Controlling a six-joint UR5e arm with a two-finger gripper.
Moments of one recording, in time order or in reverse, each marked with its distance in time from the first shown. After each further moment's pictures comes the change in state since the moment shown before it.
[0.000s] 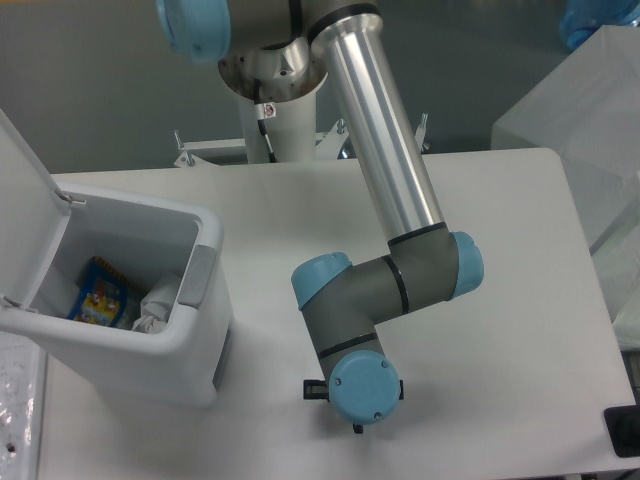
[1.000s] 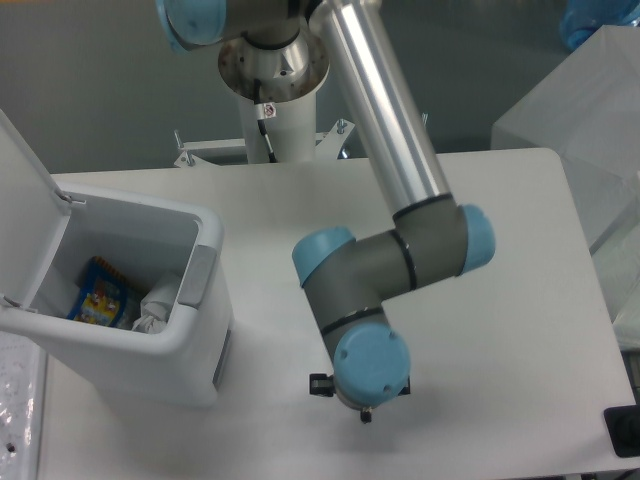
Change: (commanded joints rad) arm 0.041 0.133 0.035 0.055 -0.098 0.032
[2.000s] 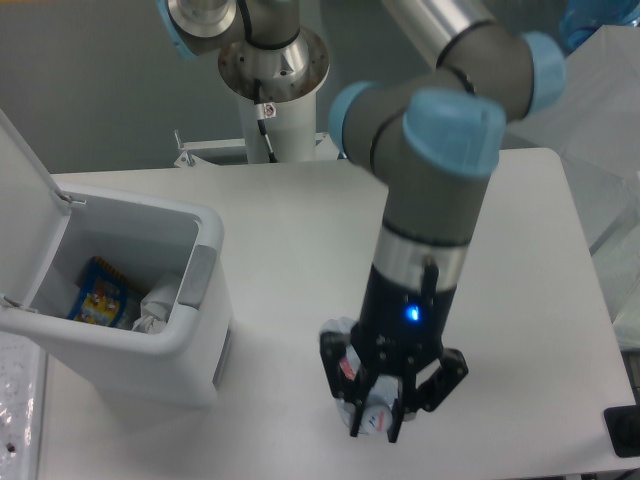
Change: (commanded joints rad) arm 0.080 0.264 0.020 0.407 -0.595 0.029
